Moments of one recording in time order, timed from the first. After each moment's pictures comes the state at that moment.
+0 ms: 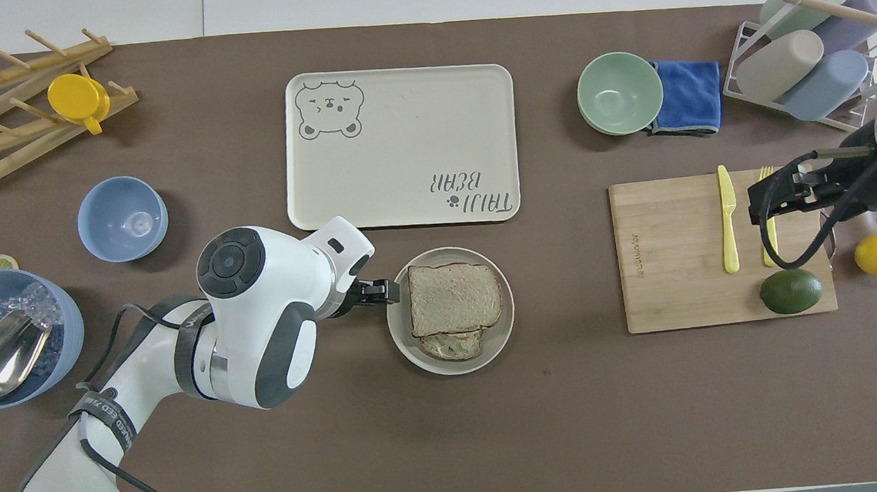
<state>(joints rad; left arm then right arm) -0.57 0.15 -0.01 -2.19 -0.34 2.34 -0.21 0.03 0.00 -0.01 -1.66 0.01 1.50 0.08</state>
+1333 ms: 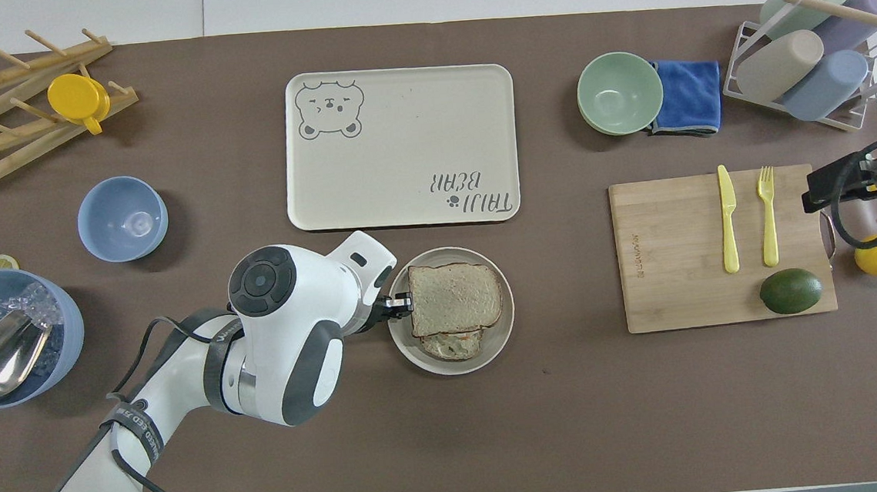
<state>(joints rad) -0.63 0.15 -0.01 -2.21 -0.38 2.37 -0.34 0.02 0.00 -0.09 -1.64 0.01 1.51 0.00</state>
